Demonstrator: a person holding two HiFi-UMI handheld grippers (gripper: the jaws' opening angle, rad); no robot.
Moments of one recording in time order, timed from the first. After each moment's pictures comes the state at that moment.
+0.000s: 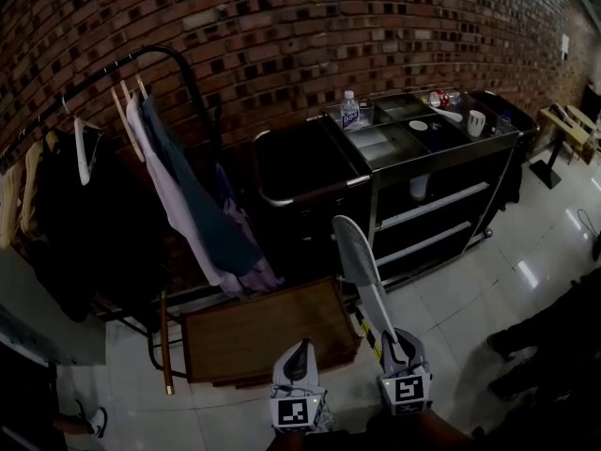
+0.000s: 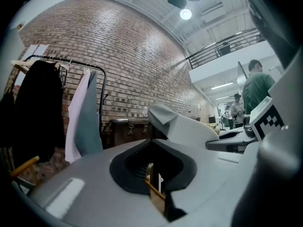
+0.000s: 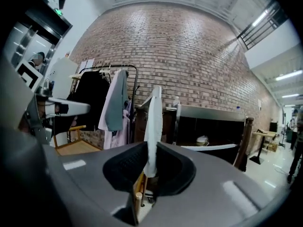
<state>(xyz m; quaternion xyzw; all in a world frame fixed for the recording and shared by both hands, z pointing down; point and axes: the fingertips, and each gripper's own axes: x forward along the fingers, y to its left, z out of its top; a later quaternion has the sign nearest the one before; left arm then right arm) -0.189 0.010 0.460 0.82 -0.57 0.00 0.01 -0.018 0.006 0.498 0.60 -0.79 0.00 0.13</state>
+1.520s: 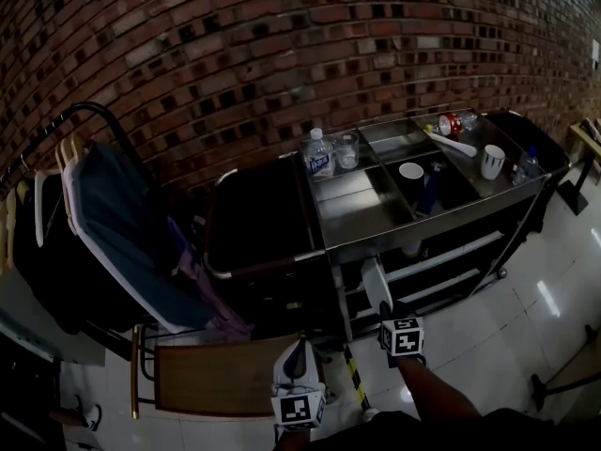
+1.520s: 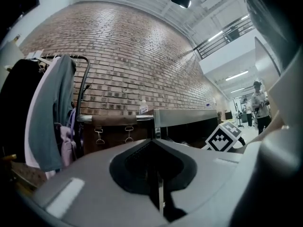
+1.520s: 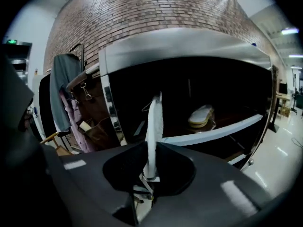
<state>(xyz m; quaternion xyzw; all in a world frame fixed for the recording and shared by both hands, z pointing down) -0.030 -0.212 0.463 0.77 -0.64 0.01 0.00 0.160 -0.341 0.611 0.56 -0.79 0.21 0.16</state>
